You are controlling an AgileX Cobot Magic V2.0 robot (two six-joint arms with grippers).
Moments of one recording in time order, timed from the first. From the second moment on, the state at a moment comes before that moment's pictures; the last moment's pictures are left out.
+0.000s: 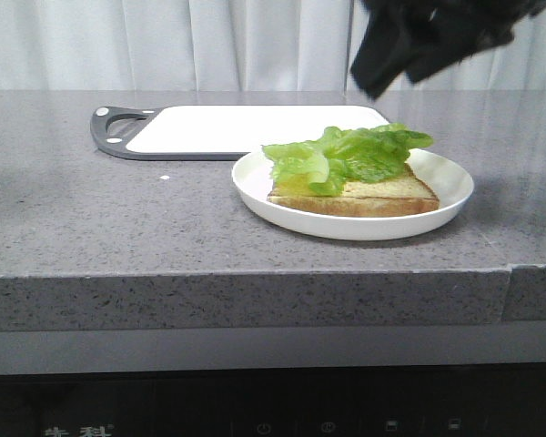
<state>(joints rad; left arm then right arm) -0.54 0.61 -0.69 0.88 0.59 -0.94 0.41 1.35 -1.04 0.29 0.43 -0.29</state>
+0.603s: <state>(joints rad) -0.54 0.87 -0.78 0.17 0.44 -0.62 0.41 0.75 -0.73 0.29 0.39 -0.29</state>
